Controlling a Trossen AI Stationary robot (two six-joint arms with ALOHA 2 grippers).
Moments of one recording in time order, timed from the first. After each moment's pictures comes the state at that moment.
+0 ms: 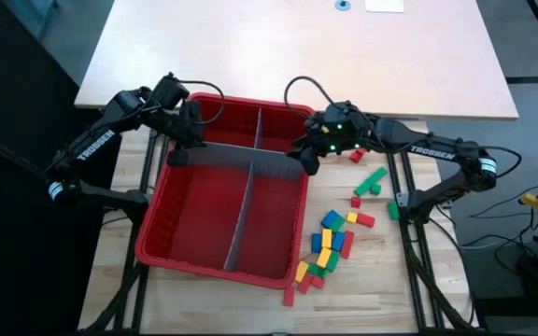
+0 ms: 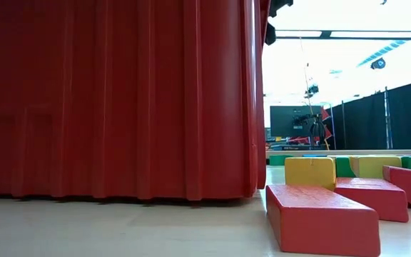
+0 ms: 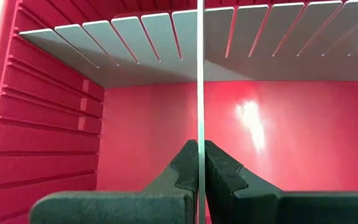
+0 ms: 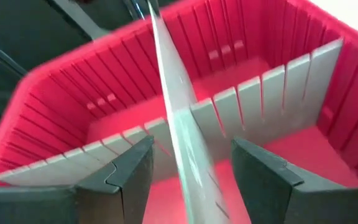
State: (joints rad) left arm 0.76 1.25 1.44 -1.26 0.33 0.85; right arm -0.30 1.39 1.38 -0.50 -0.16 0.30
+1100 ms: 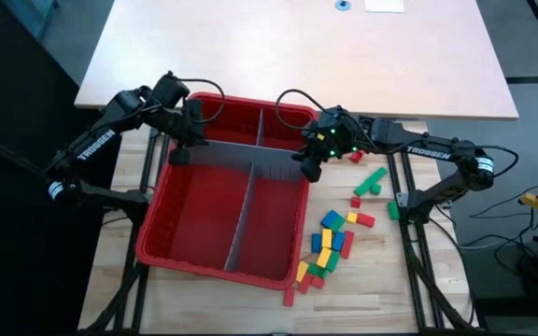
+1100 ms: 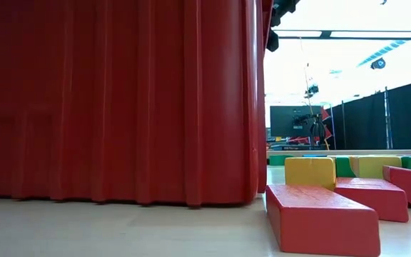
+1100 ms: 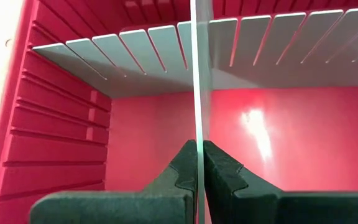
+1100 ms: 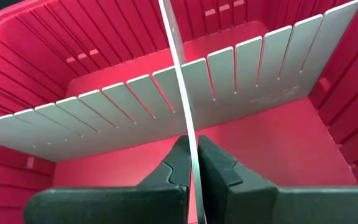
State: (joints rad) left arm 0.76 1.25 1.44 -1.21 0.36 0.87; right arm -0.30 1.42 1.38 -0.62 -0.16 0.21
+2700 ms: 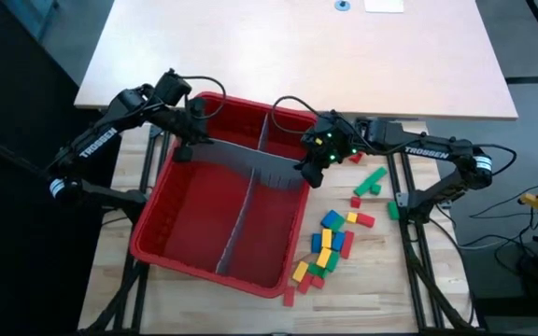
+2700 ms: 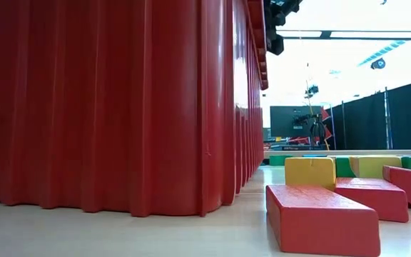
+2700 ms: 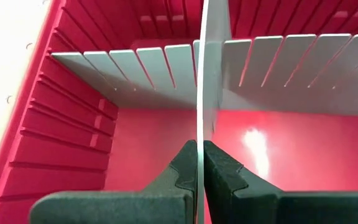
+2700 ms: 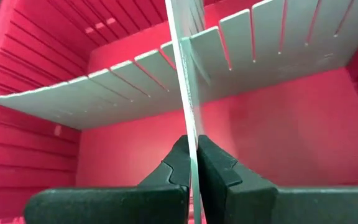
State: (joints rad) left arm 0.74 1.28 1.45 -1.16 0.43 0.84; right arm -0.27 1.48 1.39 -0.72 -0.24 0.29
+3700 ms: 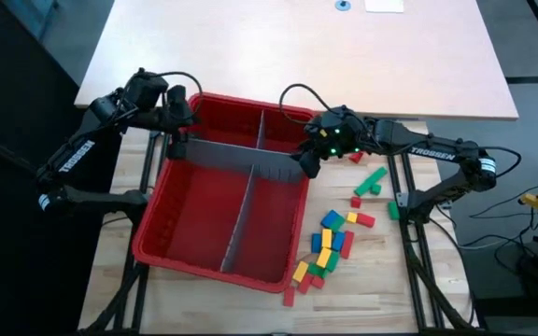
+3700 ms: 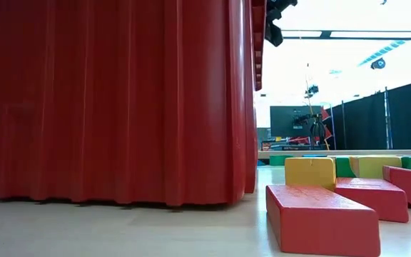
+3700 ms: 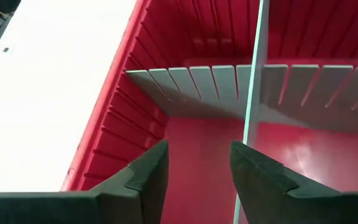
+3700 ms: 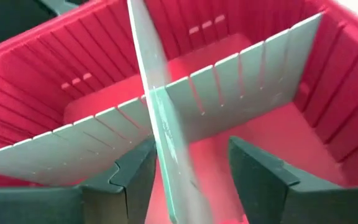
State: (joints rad) left arm 0.75 1.12 1.44 -1.06 0.28 0.70; right arm -0.28 1.40 1.40 -0.60 -0.07 0.32
